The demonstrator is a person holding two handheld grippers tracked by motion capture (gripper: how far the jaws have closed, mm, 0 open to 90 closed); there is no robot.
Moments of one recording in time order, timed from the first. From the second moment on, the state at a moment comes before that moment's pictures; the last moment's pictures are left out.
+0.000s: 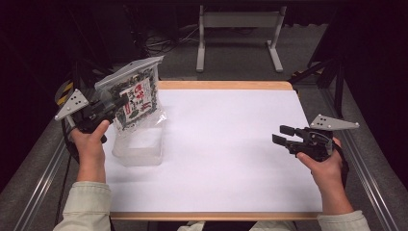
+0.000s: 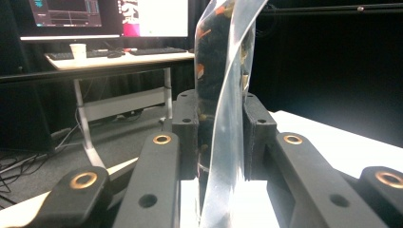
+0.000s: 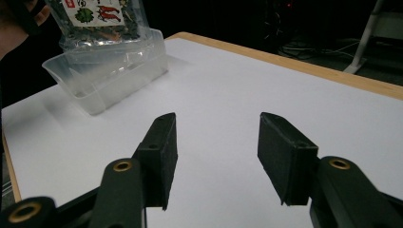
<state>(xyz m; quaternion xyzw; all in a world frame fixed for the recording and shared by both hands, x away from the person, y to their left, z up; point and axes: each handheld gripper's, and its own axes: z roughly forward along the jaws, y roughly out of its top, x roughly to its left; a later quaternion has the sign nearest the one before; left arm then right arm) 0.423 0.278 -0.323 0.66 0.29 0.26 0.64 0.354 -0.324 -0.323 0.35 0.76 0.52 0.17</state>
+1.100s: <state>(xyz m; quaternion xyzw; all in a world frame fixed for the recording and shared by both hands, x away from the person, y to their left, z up) 0.429 0.286 -0.360 0.69 0.34 0.22 0.60 0.358 -0.317 -0.328 0.35 0.77 0.51 0.16</state>
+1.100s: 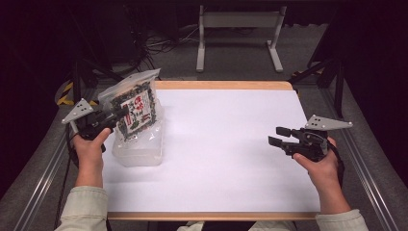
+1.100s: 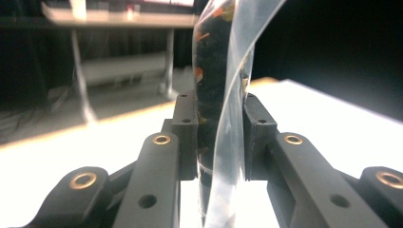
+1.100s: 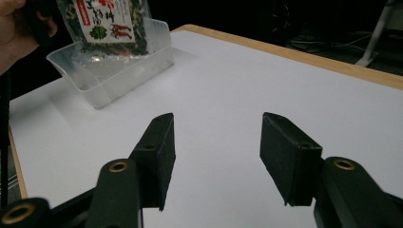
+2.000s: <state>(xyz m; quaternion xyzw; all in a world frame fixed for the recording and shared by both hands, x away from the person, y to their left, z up) 0.423 0.302 -0.385 0.67 0.37 0.20 0.61 0.359 -0.316 -0.330 0.35 0.77 0.51 0.15</state>
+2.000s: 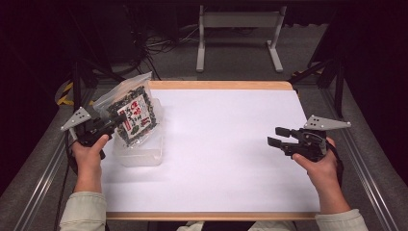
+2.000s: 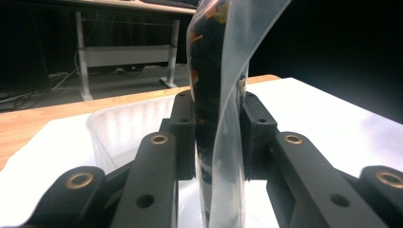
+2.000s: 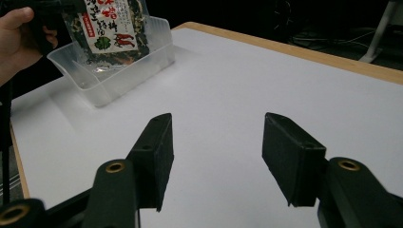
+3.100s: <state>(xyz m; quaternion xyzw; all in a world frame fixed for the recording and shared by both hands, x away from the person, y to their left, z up) 0.381 0.292 -0.348 0.65 0.45 0.27 0.54 0.374 -0.303 -0.330 0.33 0.78 0.52 0.14</state>
